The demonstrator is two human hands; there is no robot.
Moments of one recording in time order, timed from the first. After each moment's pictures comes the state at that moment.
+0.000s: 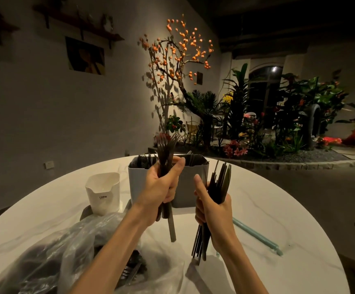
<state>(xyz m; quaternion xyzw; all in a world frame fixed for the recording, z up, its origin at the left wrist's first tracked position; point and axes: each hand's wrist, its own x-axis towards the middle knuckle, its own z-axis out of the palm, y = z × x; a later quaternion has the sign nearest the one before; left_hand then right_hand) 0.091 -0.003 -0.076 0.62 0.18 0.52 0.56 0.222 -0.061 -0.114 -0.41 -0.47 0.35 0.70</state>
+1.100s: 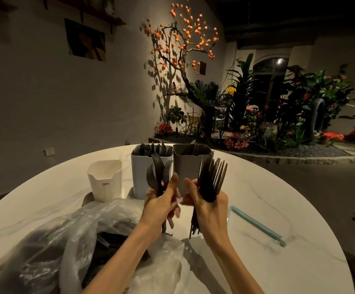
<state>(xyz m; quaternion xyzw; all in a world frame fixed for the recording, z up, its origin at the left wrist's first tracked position) 0.097 0.002 -0.149 0.51 0.35 0.52 0.58 0.210 -0.042 -0.150 -0.44 -0.51 0.21 0.71</state>
